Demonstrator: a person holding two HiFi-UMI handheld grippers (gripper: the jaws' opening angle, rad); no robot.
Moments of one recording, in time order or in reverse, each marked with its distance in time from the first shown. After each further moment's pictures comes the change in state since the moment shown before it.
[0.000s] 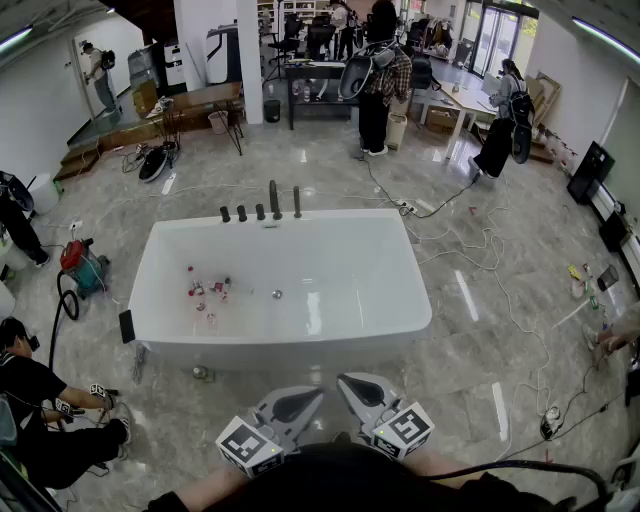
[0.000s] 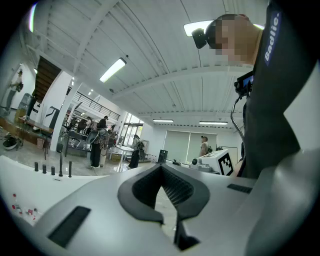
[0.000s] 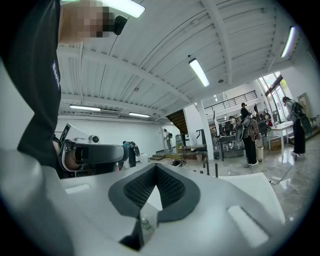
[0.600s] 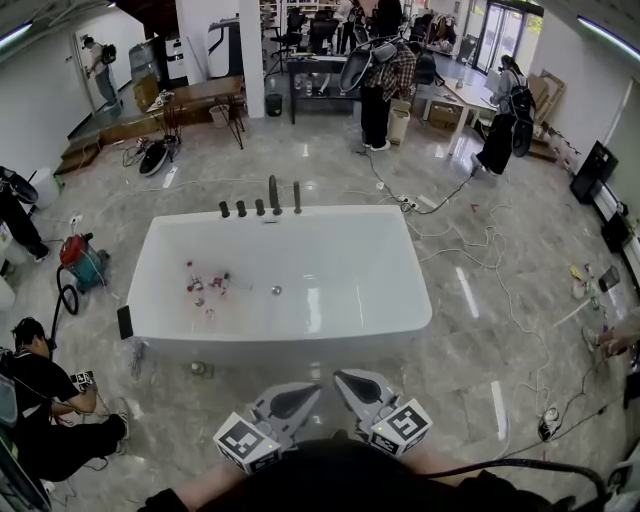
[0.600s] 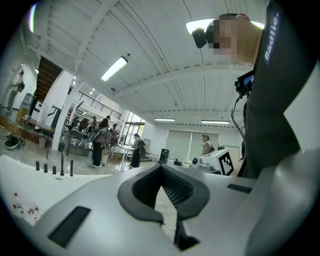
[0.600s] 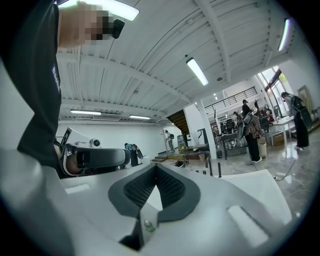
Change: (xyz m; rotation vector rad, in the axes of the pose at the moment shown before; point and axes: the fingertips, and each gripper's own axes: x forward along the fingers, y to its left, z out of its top) left arm 0.012 0.011 -0.004 -0.008 0.013 0.015; right arm 0.007 -0.013 -0.001 0.040 -0.020 0.028
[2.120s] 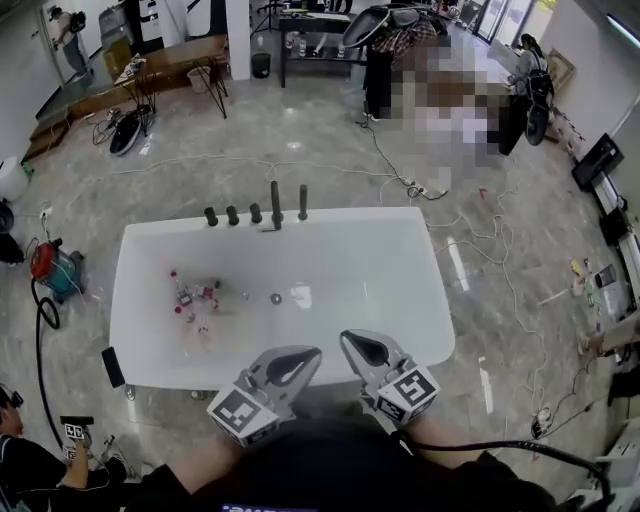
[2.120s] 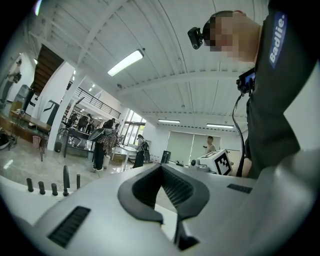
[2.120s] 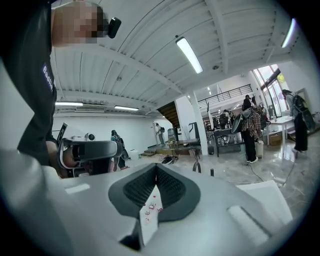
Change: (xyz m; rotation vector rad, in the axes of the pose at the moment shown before) left arm 0.121 0.371 0.070 -0.033 -0.009 -0.042; right arm 0.309 -0.250 0.021 0.006 0.088 -0.089
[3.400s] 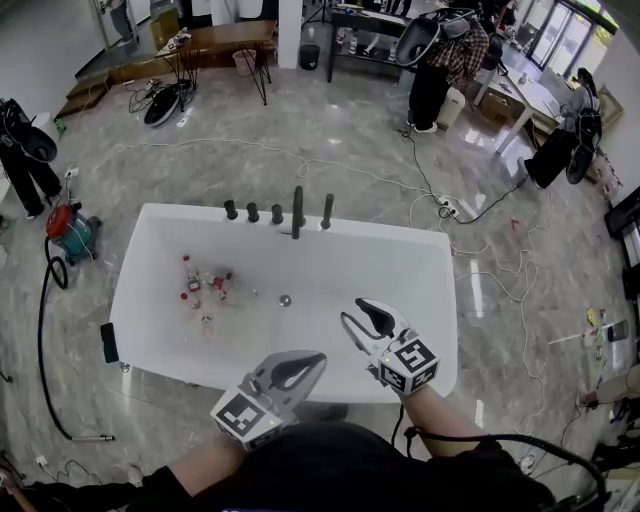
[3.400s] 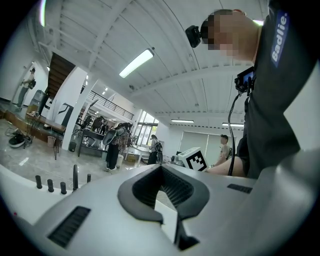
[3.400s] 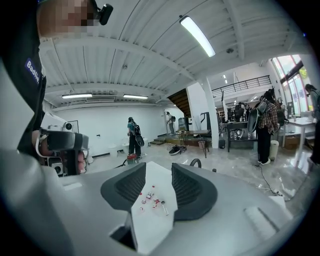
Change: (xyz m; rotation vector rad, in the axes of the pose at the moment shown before) left arm 0.057 0.055 -0.001 -0.027 -0.008 0.159; right arm 0.088 -0.118 -0.002 -0.069 0.153 0.141
